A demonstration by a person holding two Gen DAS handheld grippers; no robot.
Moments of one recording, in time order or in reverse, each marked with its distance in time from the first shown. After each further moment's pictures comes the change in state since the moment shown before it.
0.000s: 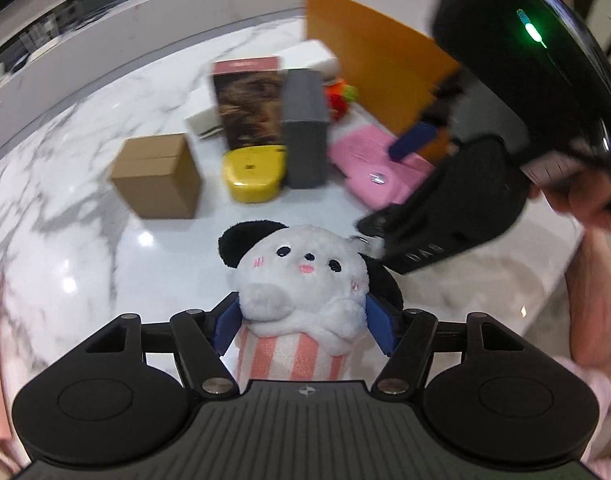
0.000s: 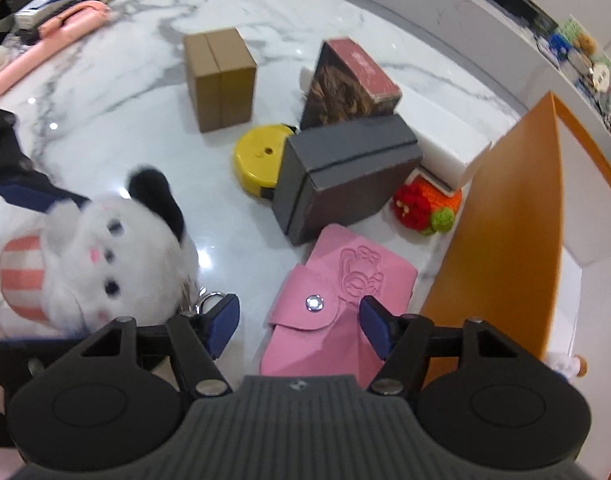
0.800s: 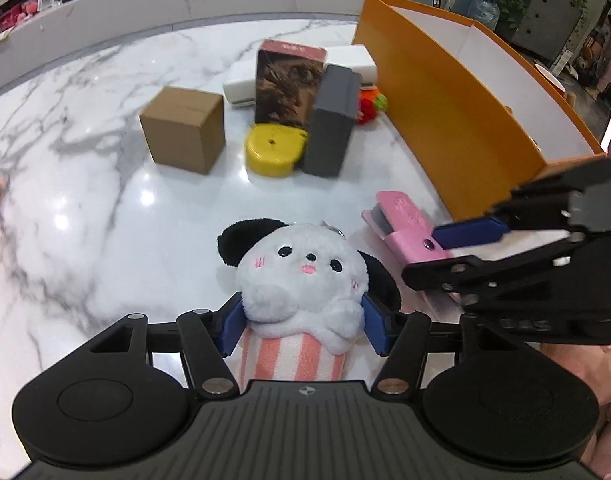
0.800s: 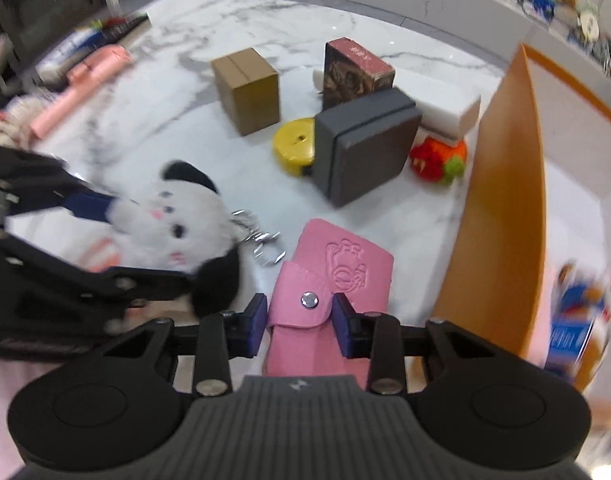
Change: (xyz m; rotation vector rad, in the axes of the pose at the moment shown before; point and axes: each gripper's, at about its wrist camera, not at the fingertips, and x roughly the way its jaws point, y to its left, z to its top) left arm -0.013 -0.005 -0.016 -0.248 0.003 -0.022; right arm -0.048 0.003 -0.049 0.191 -0.078 0.170
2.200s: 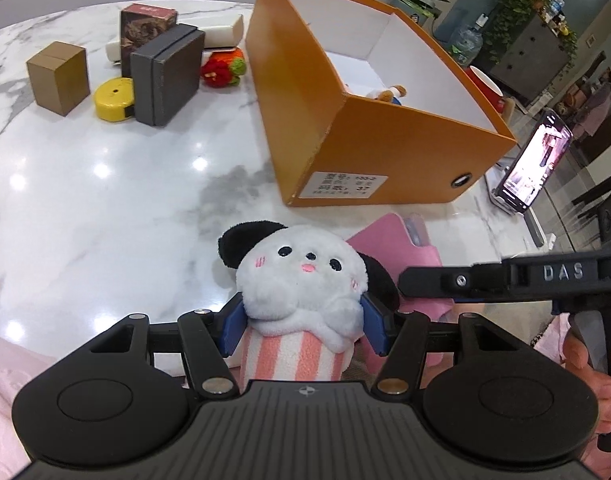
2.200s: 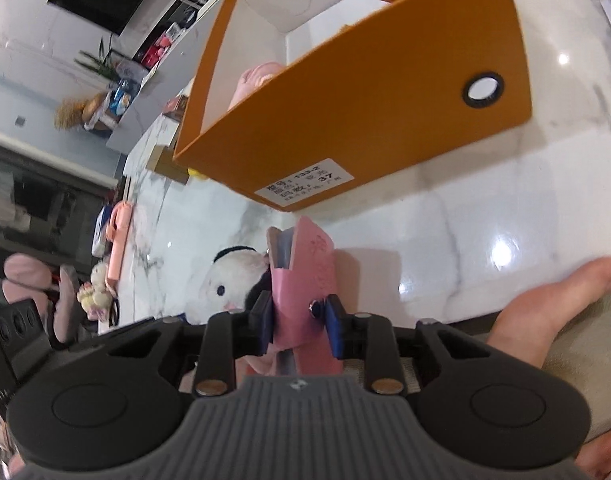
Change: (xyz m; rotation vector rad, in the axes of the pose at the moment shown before) left arm 0.009 -0.130 -0.033 -0.148 -0.030 -0.135; right arm -0.062 -0.145 -0.161 0.695 -0.090 0.373
